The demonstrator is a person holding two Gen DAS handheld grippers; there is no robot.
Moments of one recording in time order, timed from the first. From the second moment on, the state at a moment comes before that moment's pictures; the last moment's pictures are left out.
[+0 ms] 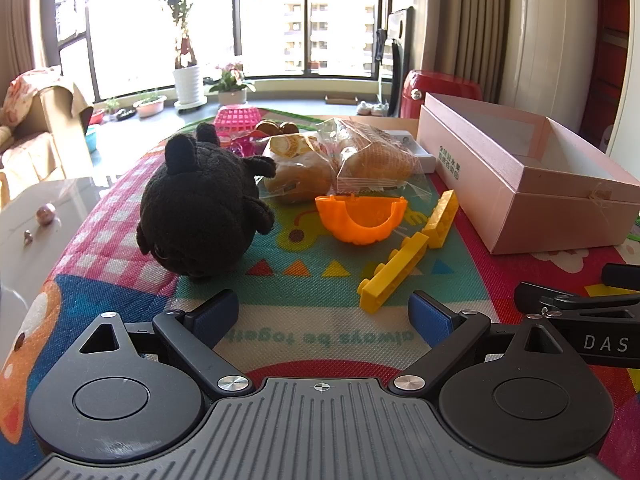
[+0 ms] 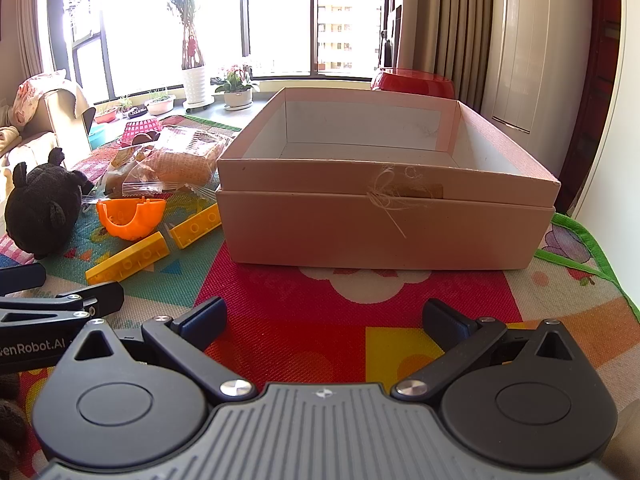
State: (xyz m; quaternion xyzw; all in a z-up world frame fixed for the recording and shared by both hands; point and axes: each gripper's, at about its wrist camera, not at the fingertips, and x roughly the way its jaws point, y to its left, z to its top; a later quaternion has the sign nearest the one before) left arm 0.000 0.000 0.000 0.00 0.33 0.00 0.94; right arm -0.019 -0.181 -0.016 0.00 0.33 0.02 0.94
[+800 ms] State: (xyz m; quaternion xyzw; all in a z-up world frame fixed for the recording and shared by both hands) left arm 0.000 0.000 0.000 0.00 0.33 0.00 0.94; right arm -0.019 -0.181 -0.016 0.00 0.33 0.02 0.94
